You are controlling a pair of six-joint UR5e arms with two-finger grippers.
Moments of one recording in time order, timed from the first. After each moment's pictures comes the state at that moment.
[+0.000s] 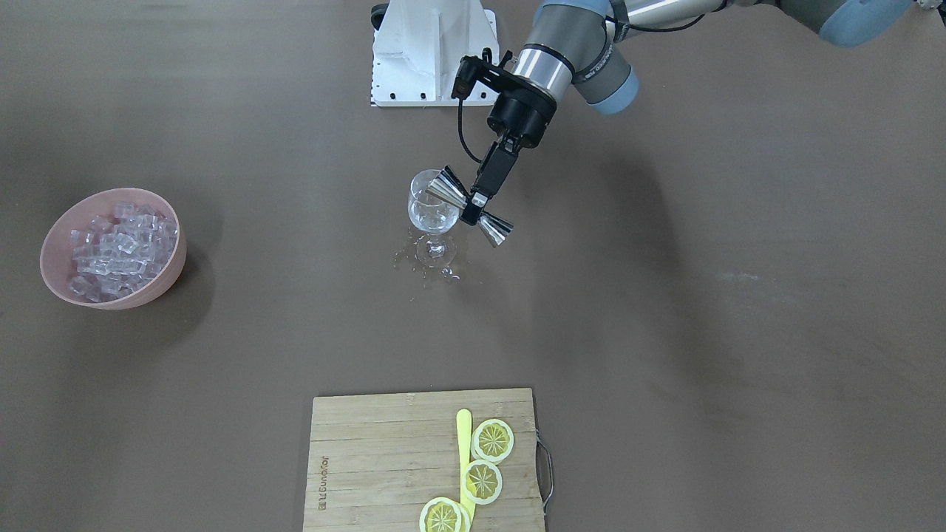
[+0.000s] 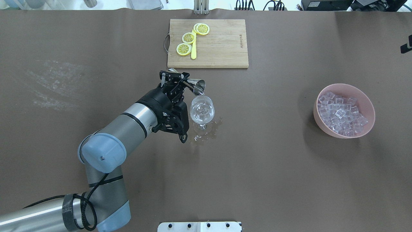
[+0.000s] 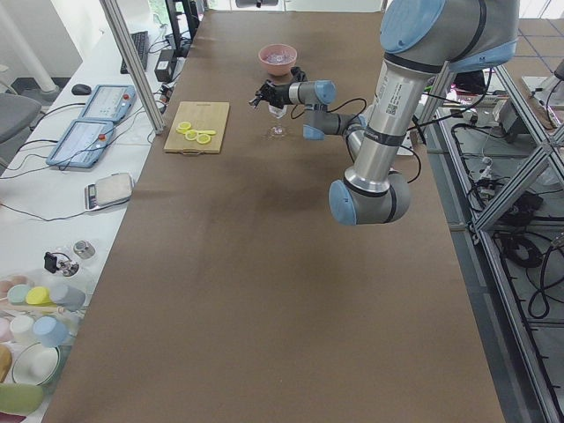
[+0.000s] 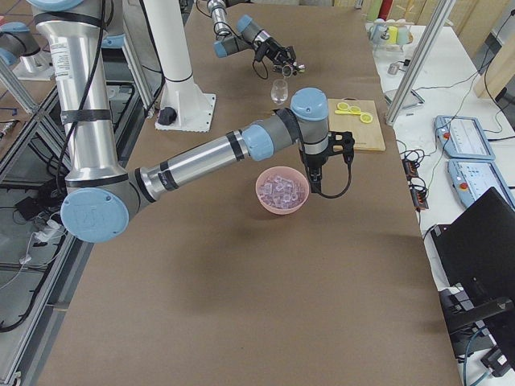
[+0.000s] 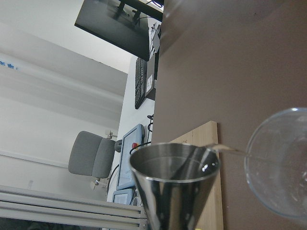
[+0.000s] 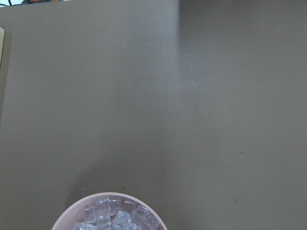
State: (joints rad) left arm -0.37 -2.09 -1.70 -2.58 -1.02 0.68; right arm 1.40 -1.47 1.91 -1.51 2.33 0.51
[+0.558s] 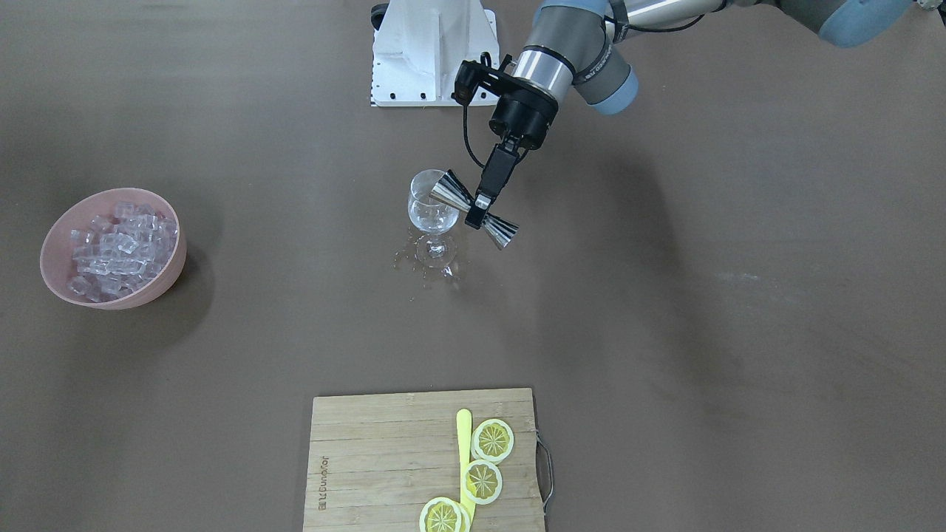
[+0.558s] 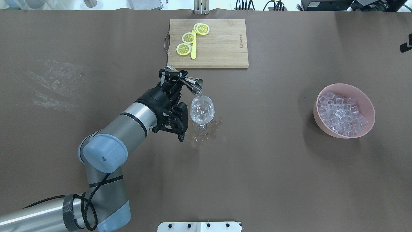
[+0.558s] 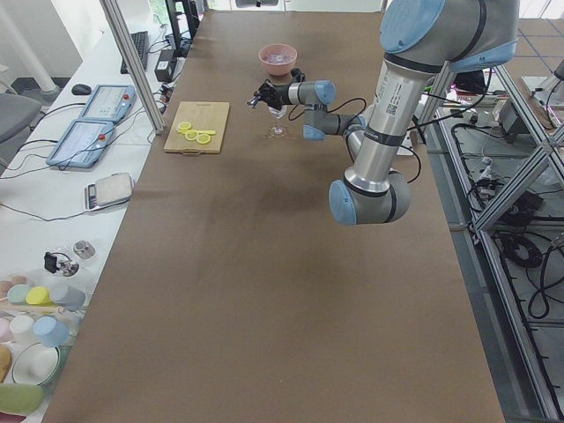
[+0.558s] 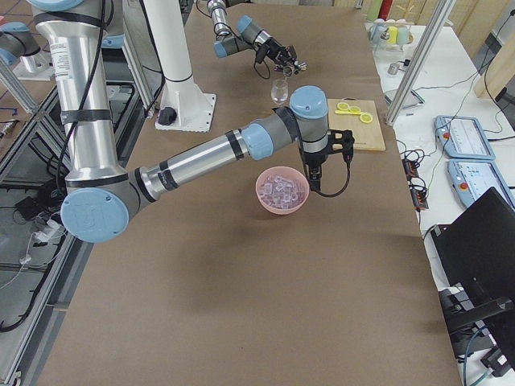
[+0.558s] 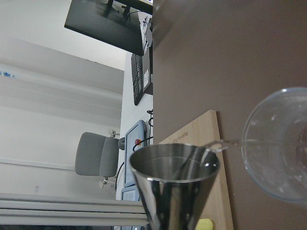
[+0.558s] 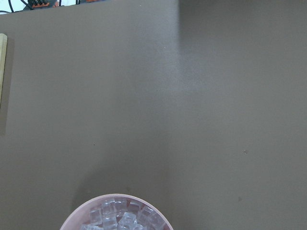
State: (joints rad) left arm -0.37 -2.09 -1.69 -2.57 -0.98 0.77; right arm 1.40 -1.47 1.92 -1.51 2.34 0.53
